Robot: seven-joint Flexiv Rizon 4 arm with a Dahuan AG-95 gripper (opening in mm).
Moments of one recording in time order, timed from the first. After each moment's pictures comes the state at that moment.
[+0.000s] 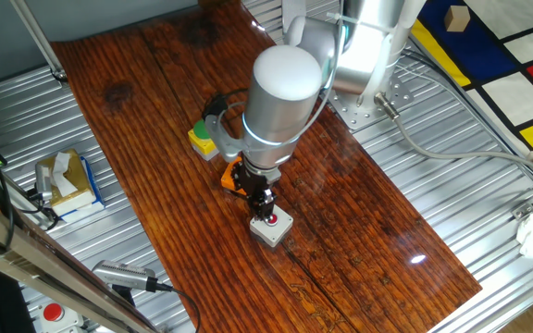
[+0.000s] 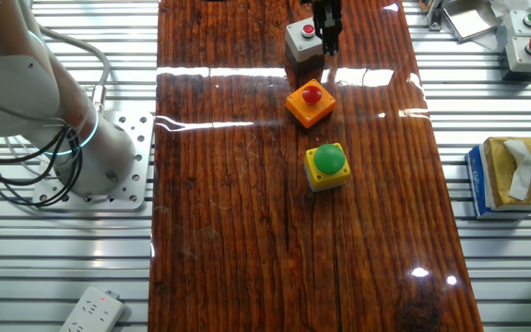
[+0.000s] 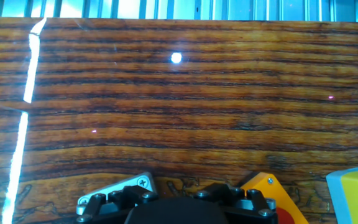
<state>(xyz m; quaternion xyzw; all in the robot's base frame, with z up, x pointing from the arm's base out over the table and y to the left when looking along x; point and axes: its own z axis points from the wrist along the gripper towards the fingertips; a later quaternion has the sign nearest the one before) 0.481 0.215 0.115 -0.05 1.00 -0.01 0.08</state>
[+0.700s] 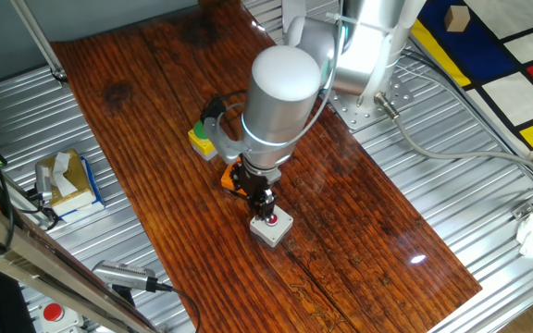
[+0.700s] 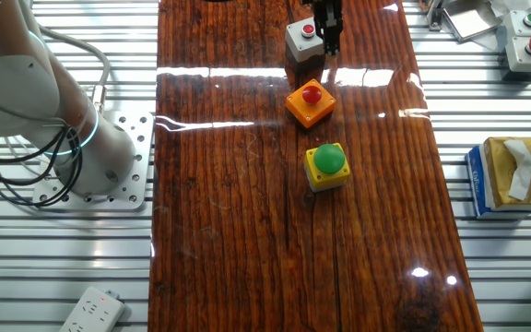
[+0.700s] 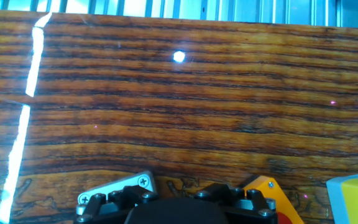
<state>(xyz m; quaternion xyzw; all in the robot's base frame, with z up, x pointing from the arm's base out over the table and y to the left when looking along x) 0.481 0.215 0.115 -0.07 0.99 -0.02 0.07</state>
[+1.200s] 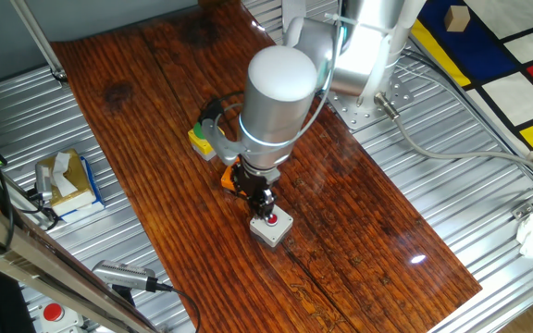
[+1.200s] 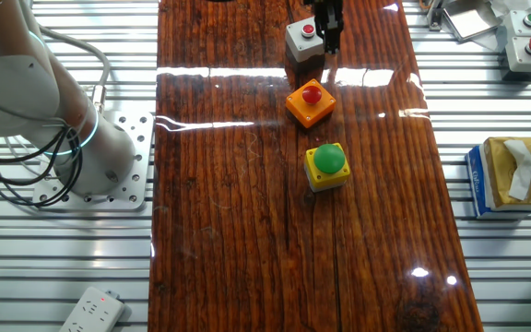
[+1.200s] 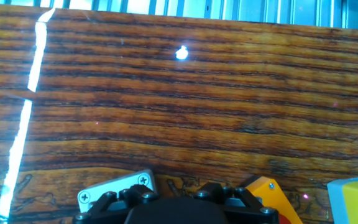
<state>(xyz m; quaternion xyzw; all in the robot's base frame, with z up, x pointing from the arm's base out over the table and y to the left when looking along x) 0.482 0.215 0.114 -0.08 0.99 -0.01 0.07</state>
